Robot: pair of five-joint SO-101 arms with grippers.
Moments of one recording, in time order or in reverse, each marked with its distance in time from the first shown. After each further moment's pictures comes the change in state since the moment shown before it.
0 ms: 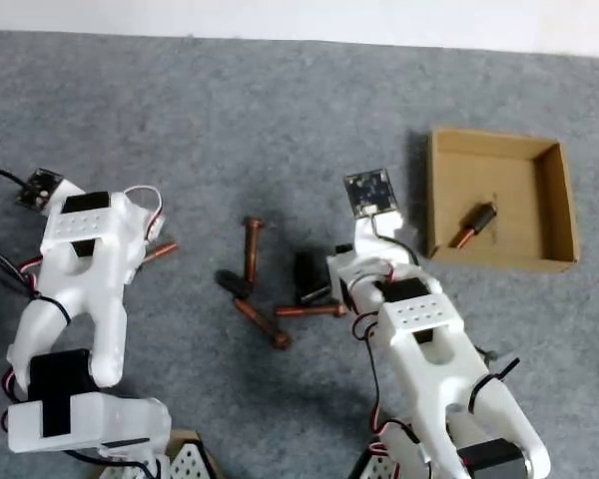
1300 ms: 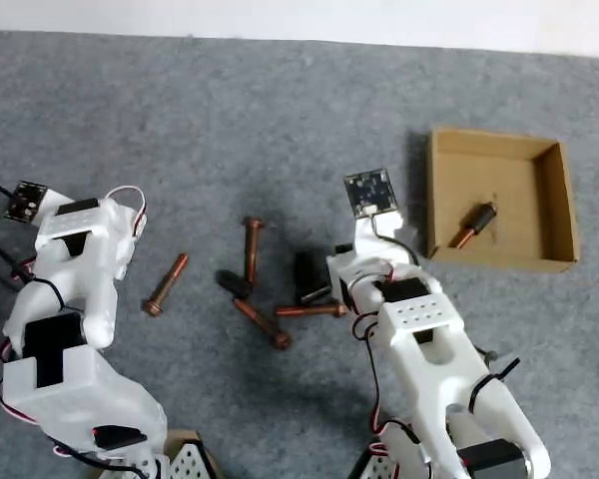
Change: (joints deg) left arm -5.1 12.4 -1.1 -12.3 2.7; right arm -0.1 0.0 0.0 0.0 0.0
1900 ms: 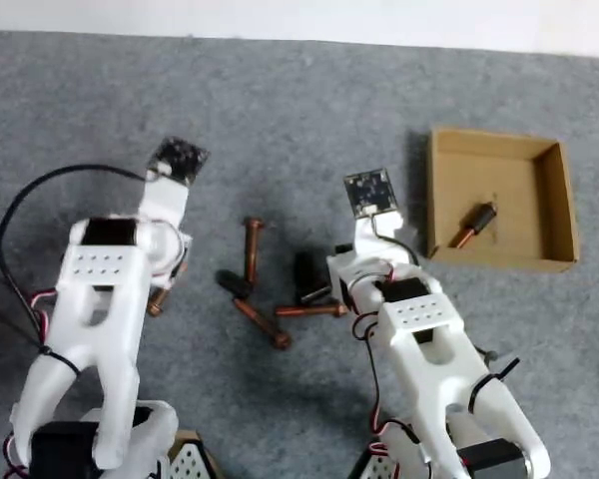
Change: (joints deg) left arm 14.1 -32.6 11.6 15.7 -83.0; right arm 0.0 0.0 0.0 0.0 0.0
